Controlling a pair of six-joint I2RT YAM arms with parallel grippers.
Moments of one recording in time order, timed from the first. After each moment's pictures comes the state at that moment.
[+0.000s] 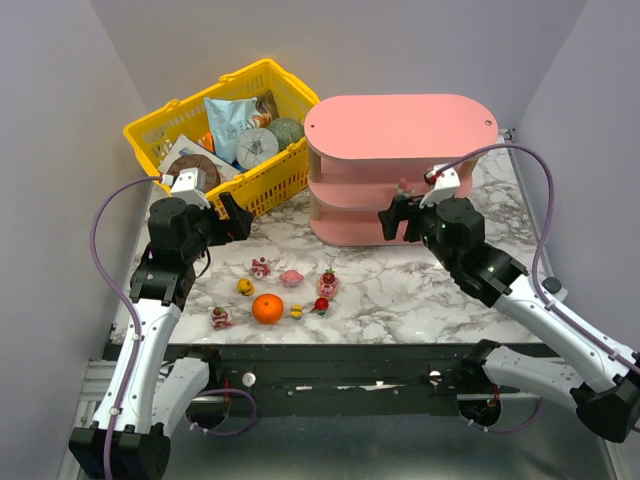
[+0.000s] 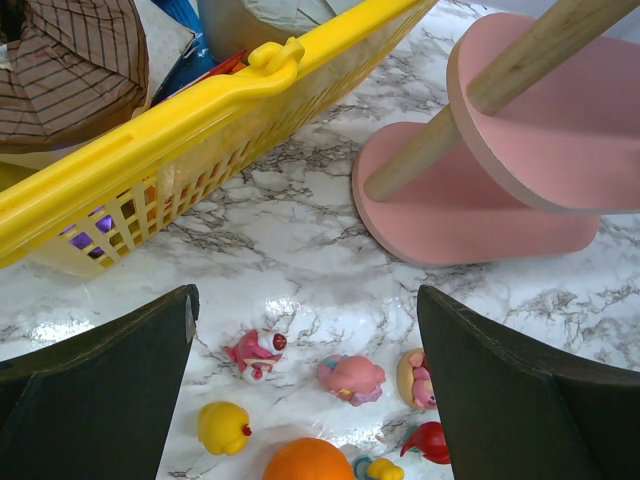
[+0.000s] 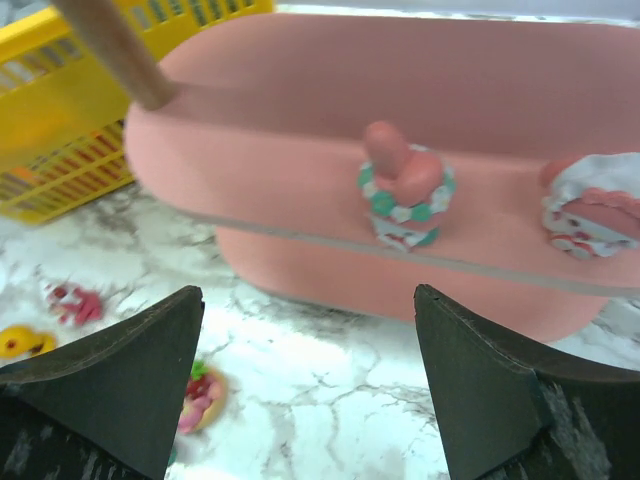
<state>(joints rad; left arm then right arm) -0.10 0.80 0.85 -0.39 0.20 -0.34 0.69 0.99 0.92 -0.21 0.37 0.25</state>
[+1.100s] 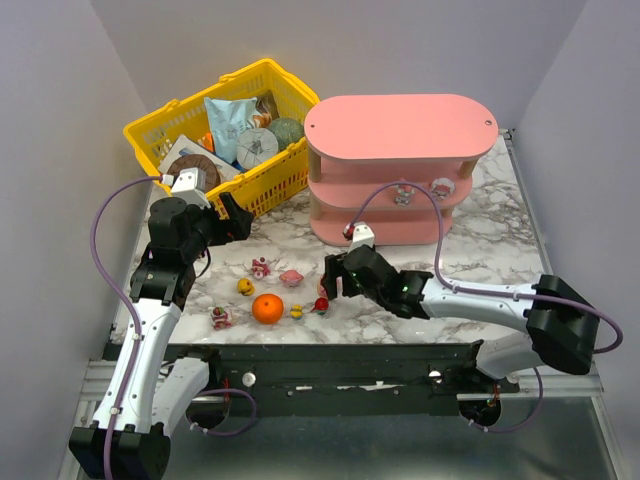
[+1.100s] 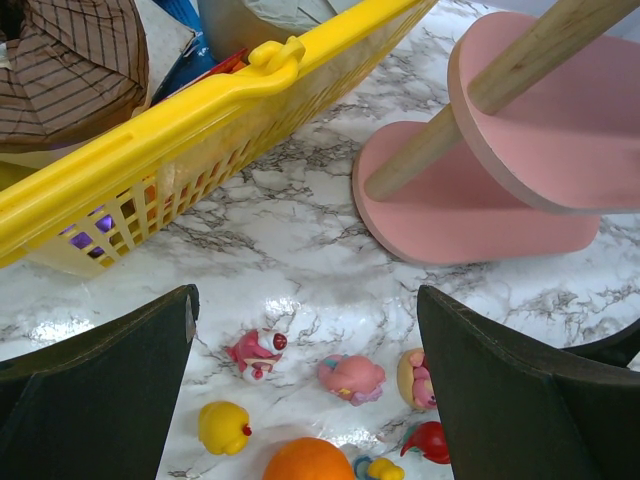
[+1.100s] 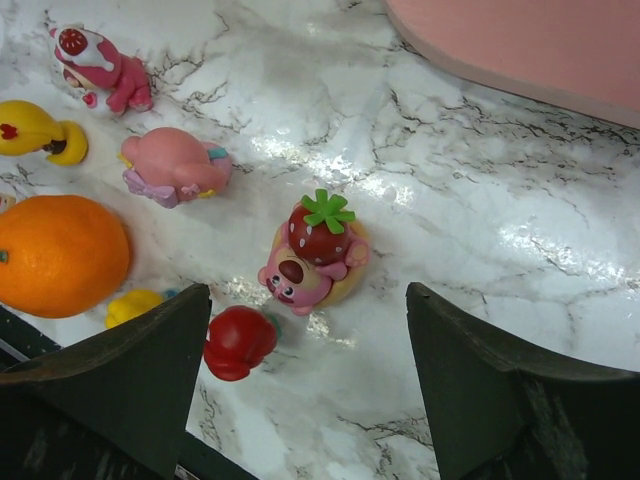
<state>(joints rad) -0.10 0.81 0.85 -0.39 0.20 -0.34 1.06 1.39 0.76 -0.01 0.36 0.56</state>
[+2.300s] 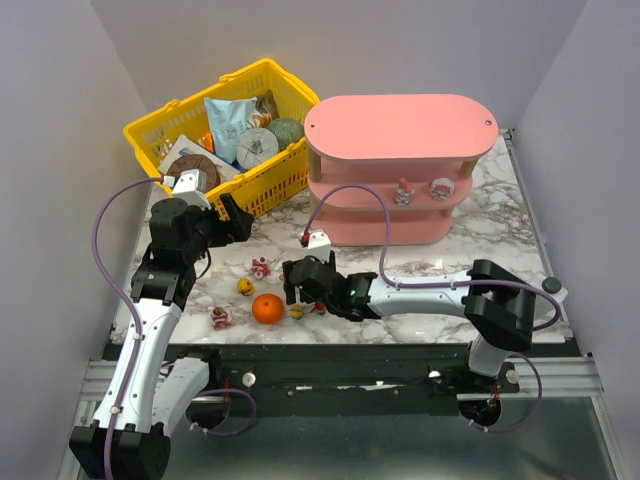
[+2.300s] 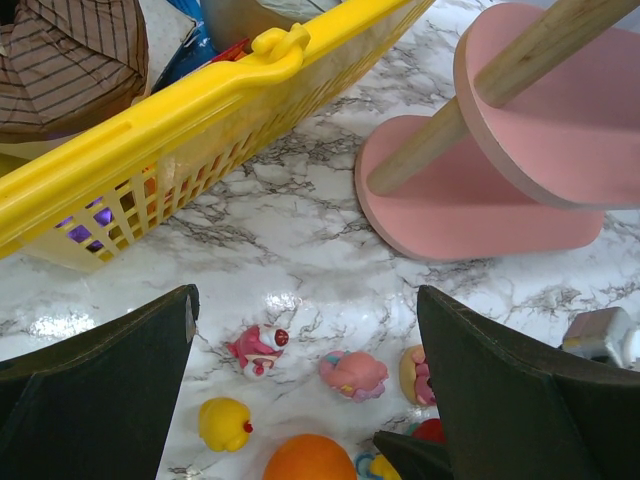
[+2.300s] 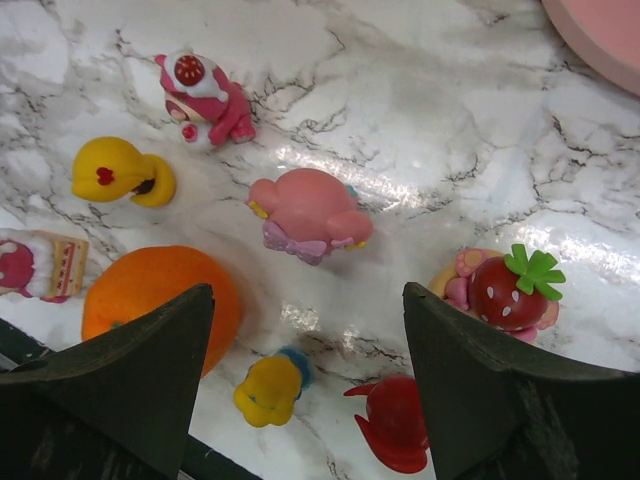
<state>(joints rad) -0.10 0.81 0.84 -0.39 0.20 -0.34 1.22 1.72 1.06 -0.05 0.51 0.70</state>
